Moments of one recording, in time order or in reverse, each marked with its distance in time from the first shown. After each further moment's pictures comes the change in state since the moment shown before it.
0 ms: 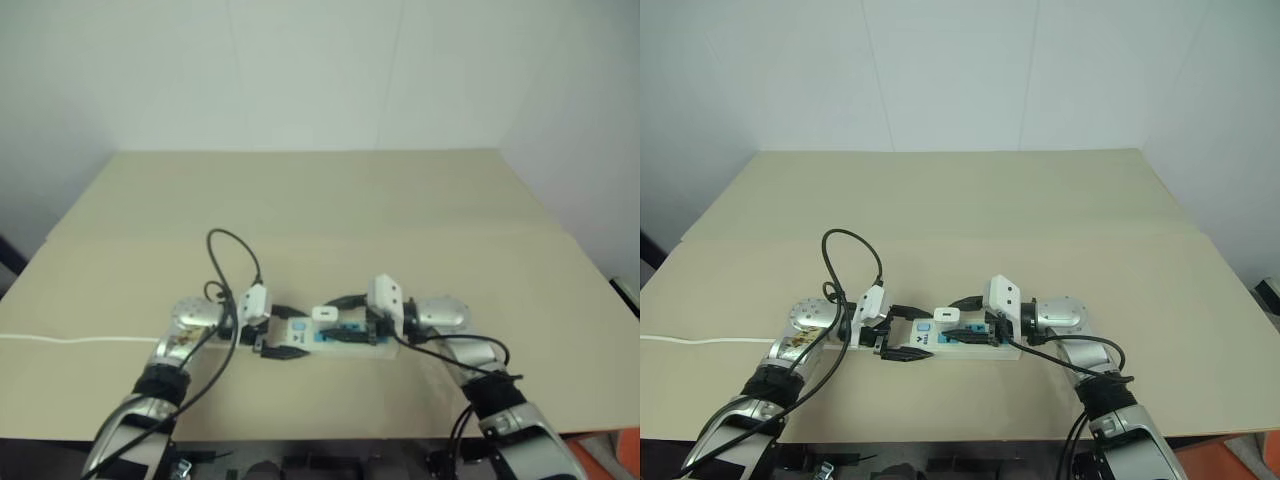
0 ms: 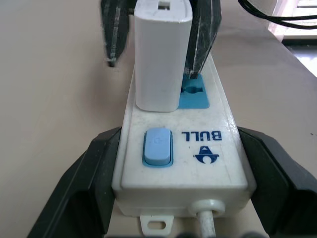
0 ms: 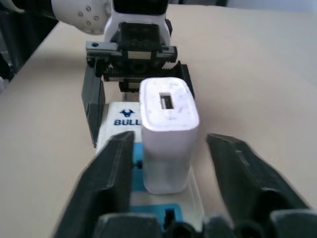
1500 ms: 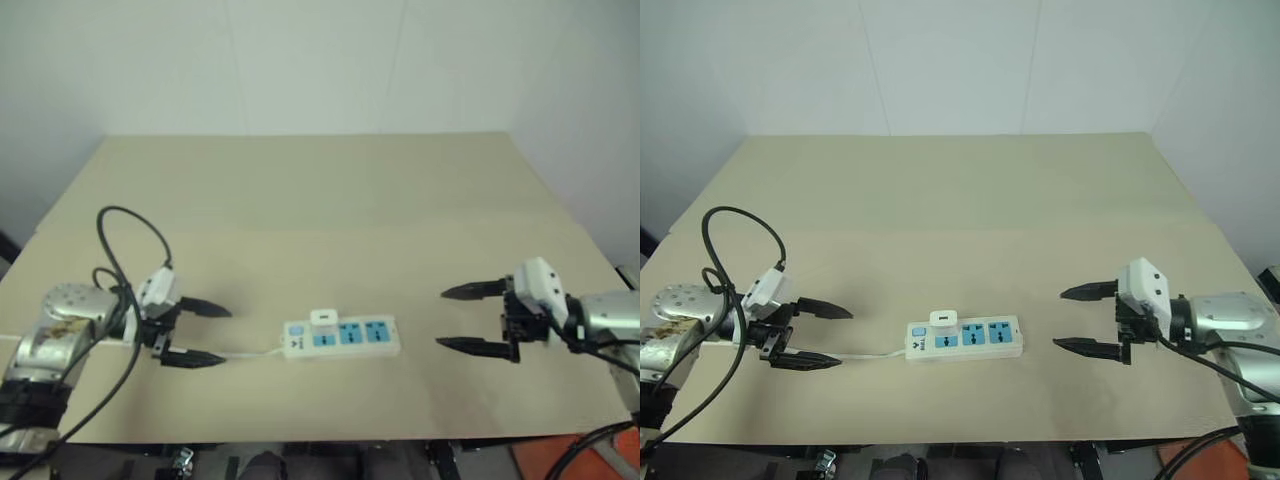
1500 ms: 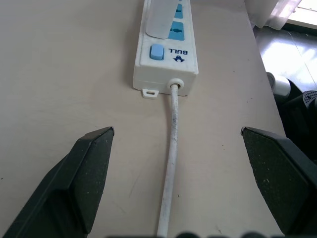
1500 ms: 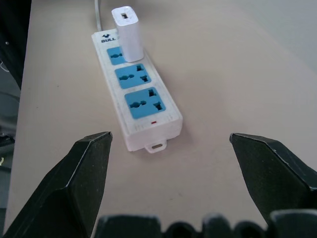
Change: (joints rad) left arm 0.195 0.472 0.190 -0.370 -0.227 0.353 -0.125; right arm 0.328 -0.559 -0.413 -0.409 0.290 0.304 0.171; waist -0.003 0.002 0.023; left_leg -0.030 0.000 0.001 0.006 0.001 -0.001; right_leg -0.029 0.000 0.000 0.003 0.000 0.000
